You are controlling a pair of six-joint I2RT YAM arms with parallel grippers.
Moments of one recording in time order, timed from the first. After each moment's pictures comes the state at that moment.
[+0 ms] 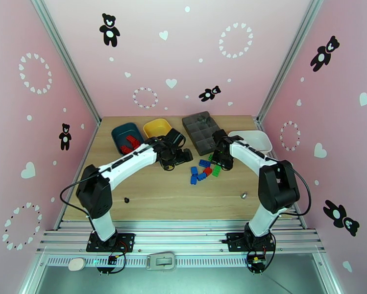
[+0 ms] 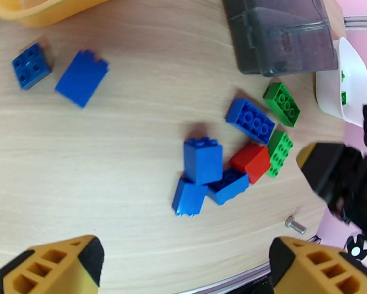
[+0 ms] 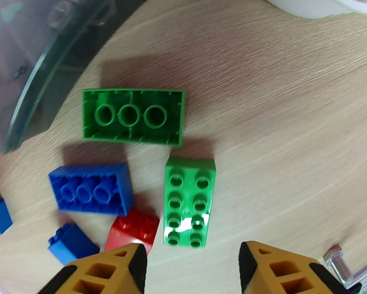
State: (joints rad) left arm -0.73 1.76 1.49 -0.80 0.11 -0.96; right arm 0.32 1.78 1.27 -0.91 0.09 0.74
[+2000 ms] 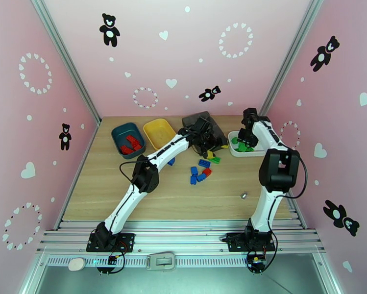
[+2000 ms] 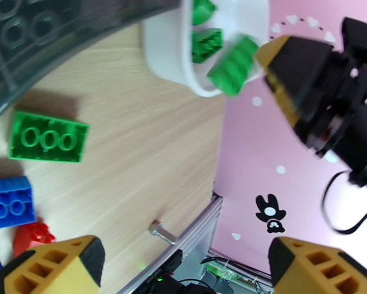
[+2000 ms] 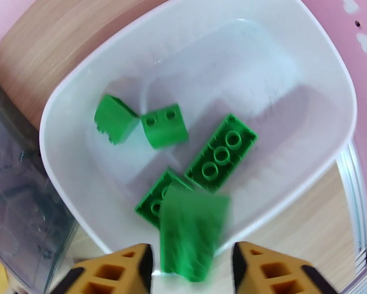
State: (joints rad) left arm -0.75 2.58 2.51 -0.75 0.69 -1.06; right arm -0.05 2.04 1.81 -1.01 0.19 0.45
